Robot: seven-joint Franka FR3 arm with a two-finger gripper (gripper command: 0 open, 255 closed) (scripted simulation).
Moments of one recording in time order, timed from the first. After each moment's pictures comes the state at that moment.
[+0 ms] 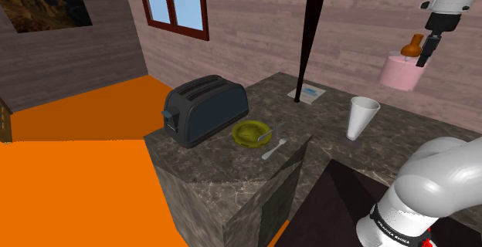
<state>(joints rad) -0.23 -0.58 -0.78 -1.93 -0.40 1.49 -0.93</state>
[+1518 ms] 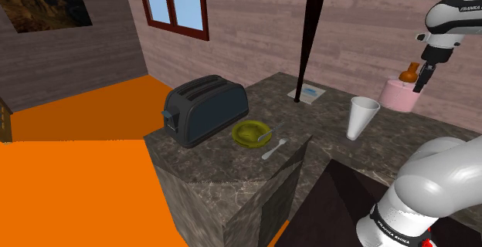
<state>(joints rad) -0.23 -0.57 -0.95 -2.13 -0.46 1.75 -0.99</state>
